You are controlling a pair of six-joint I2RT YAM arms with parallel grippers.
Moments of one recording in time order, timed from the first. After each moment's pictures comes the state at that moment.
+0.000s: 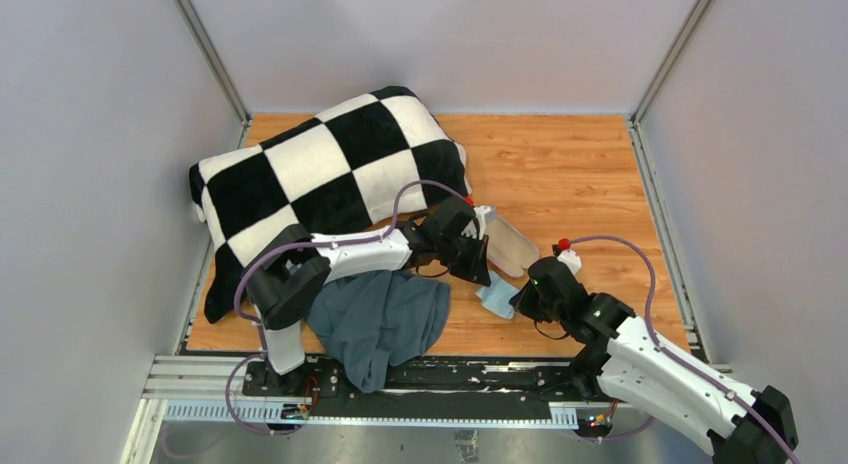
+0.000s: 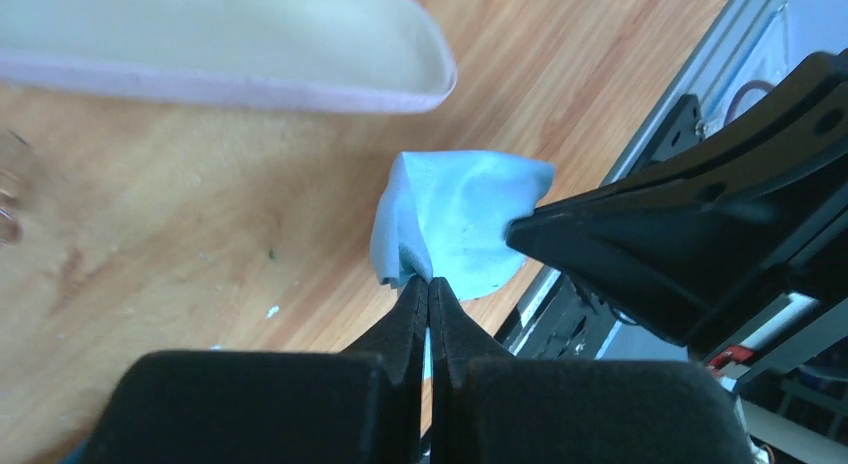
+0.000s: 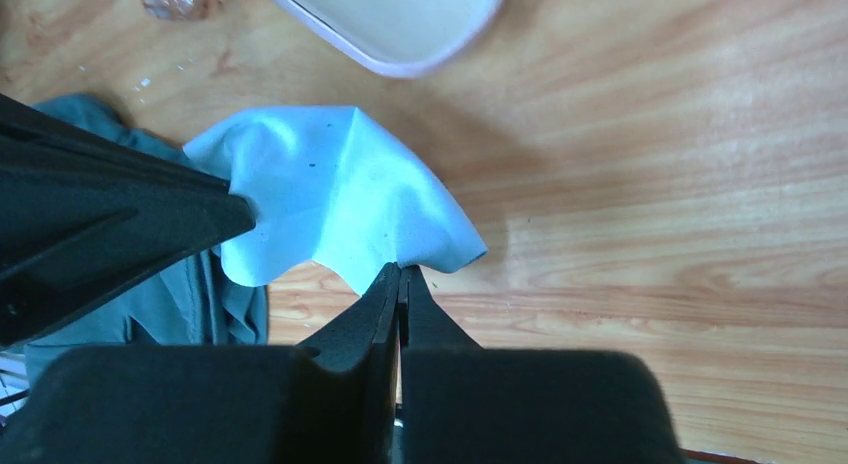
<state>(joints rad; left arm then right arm) -0.94 1.81 1.12 -0.09 0.40 -0.59 0.74 0.67 0.38 -0.58 0.20 1.04</state>
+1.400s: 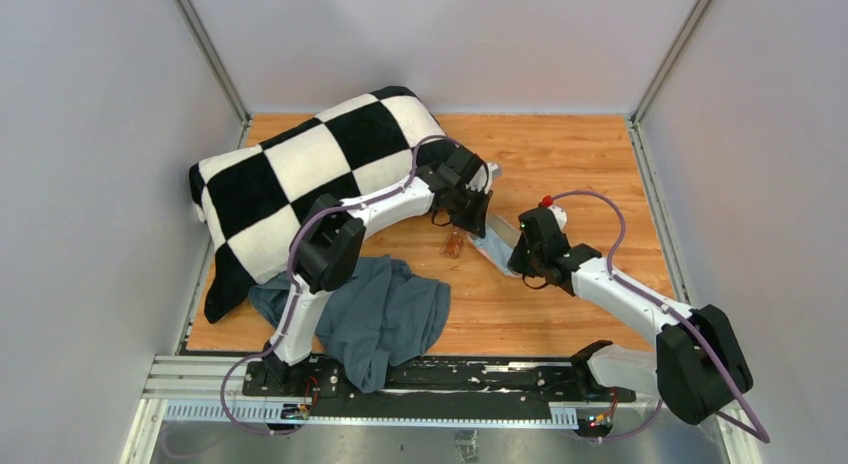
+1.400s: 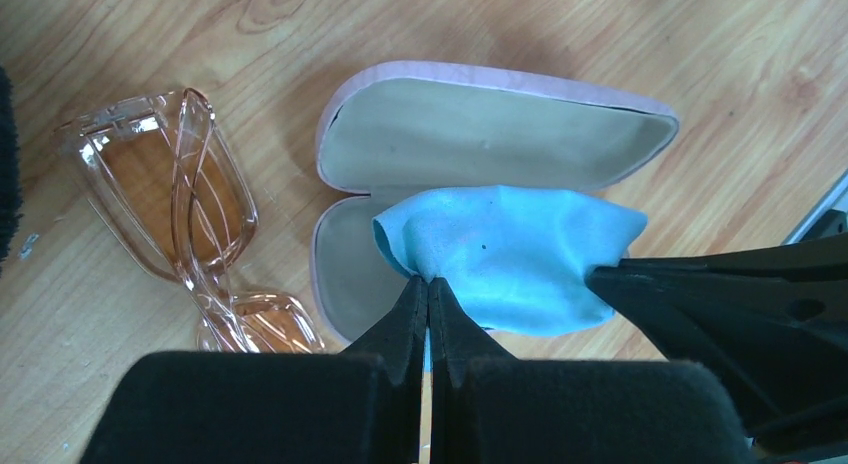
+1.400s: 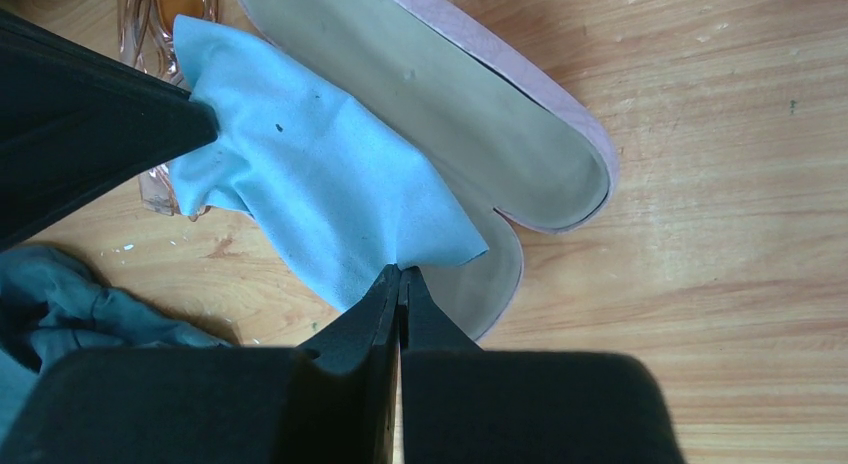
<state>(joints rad) -0.76 2.16 1.74 -0.50 0.35 -0.31 0.49 1.17 0.61 -0.32 0.16 0.74</state>
